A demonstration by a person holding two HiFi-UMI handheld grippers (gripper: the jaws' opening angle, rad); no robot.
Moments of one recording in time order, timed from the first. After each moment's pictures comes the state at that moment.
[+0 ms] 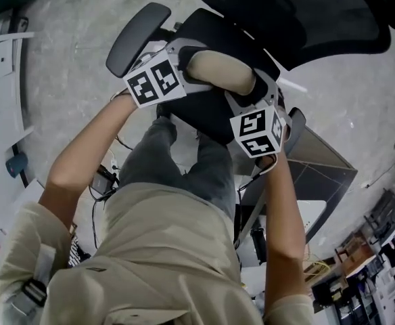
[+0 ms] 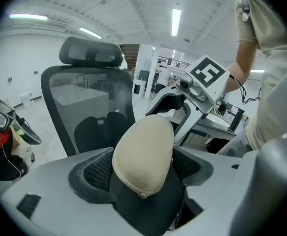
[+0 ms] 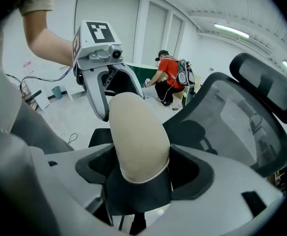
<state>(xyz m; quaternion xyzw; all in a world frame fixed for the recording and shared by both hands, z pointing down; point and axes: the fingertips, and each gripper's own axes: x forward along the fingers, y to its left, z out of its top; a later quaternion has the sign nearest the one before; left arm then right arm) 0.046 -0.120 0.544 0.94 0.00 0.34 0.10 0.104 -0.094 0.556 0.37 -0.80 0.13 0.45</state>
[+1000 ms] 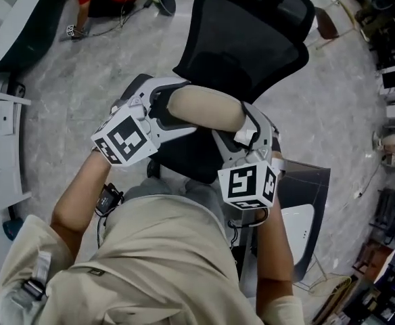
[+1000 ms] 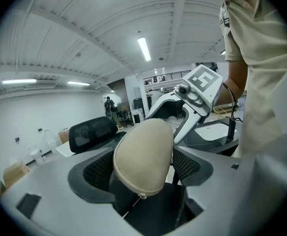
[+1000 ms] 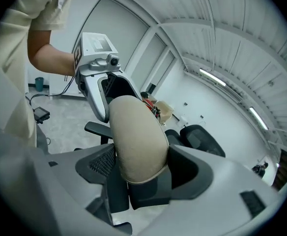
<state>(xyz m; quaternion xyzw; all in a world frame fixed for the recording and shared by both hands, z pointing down) 0.043 -0.074 0.244 0.98 -0.02 0.19 -0.10 0.102 -0.049 0.257 0.50 -0.77 -0.06 0.40</state>
